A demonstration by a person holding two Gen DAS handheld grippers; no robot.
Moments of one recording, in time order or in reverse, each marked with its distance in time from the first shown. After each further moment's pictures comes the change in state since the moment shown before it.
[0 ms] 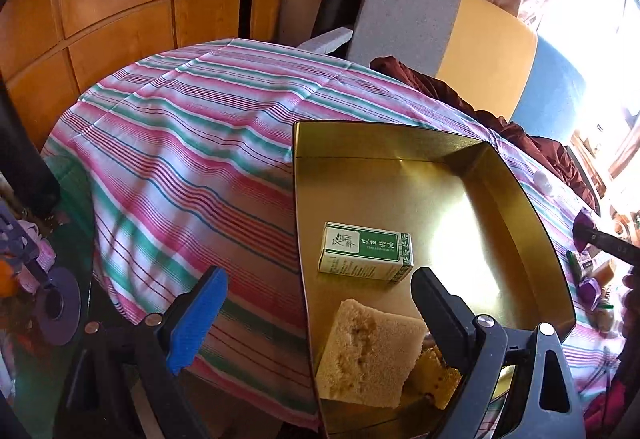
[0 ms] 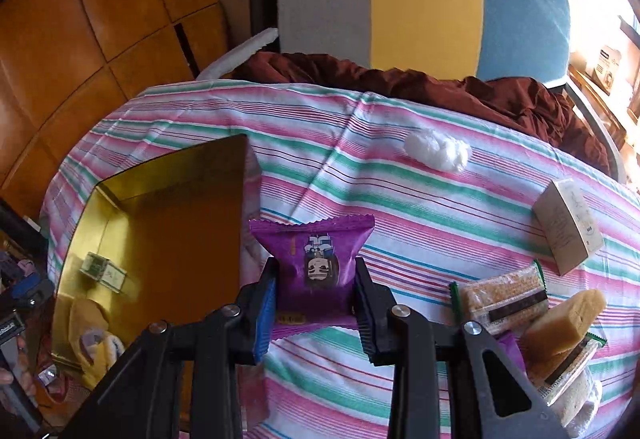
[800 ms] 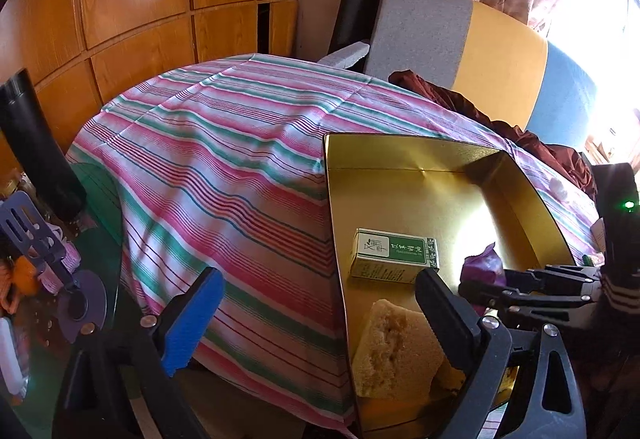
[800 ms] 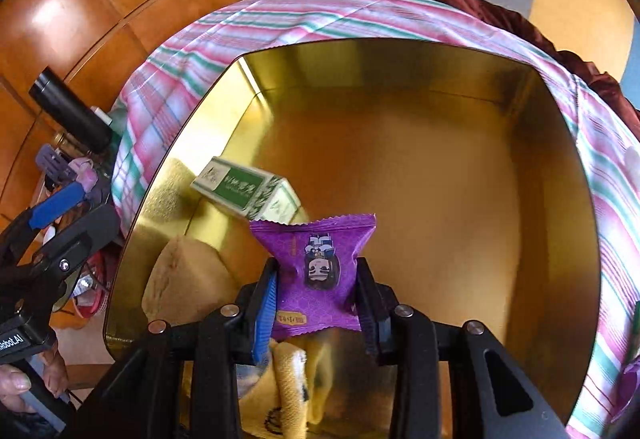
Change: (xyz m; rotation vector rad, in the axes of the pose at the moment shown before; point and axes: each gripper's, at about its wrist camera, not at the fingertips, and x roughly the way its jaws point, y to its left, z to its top) left arm -0.010 0.011 -0.006 0.004 -0.058 0.074; right arm 0.077 0.156 -0.035 -0.222 0.251 0.258
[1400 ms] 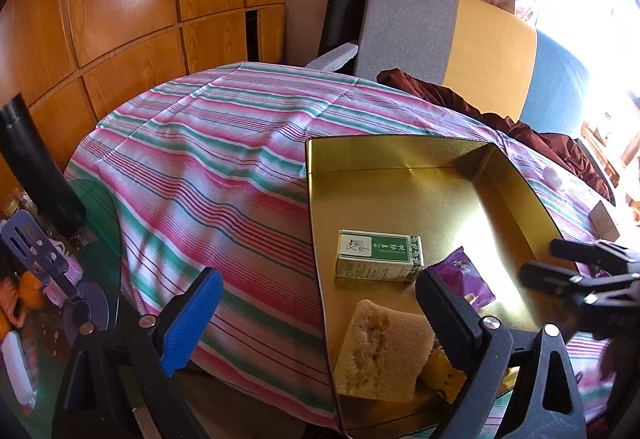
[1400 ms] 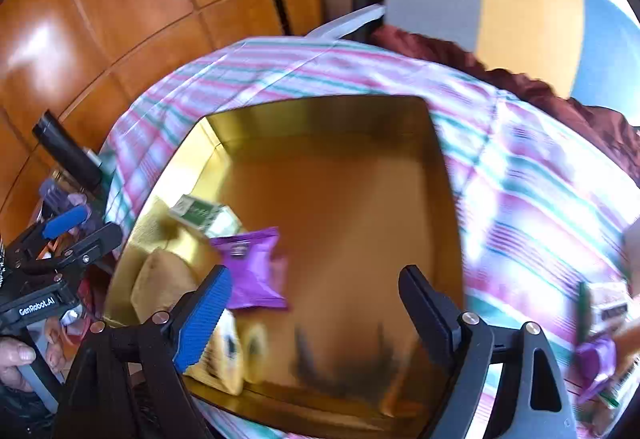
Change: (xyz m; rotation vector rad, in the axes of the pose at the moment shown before) left arm -0.007 -0.018 0.002 0.060 -0.013 0.003; right arm -0.085 -0.065 -0.030 0.108 -0.196 -0.137
